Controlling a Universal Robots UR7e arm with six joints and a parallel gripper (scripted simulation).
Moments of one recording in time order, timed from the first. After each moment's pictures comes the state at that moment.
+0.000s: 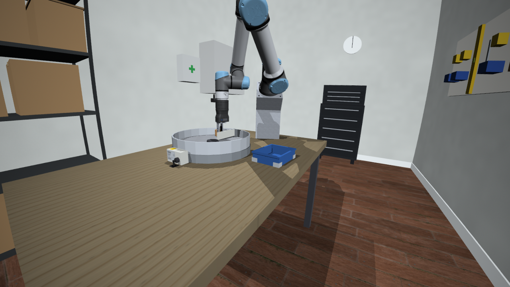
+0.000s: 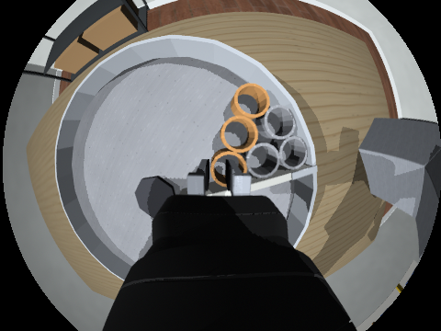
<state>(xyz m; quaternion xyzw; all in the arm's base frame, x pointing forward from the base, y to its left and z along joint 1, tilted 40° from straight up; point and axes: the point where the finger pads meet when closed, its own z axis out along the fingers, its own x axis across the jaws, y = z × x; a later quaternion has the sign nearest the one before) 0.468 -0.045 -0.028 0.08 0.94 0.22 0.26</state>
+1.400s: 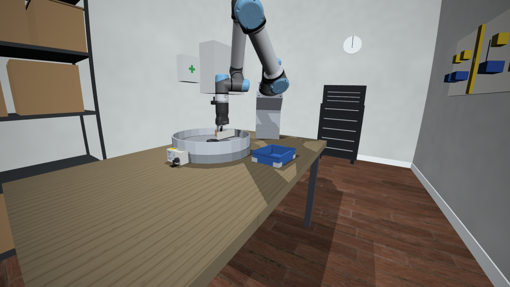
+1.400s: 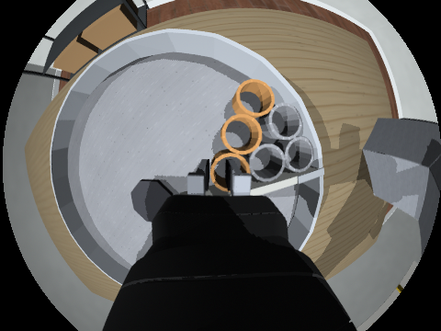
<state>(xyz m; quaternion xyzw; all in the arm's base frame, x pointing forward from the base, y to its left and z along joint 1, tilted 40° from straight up) 0.476 -0.040 -0.039 0.08 0.94 0.22 0.26</state>
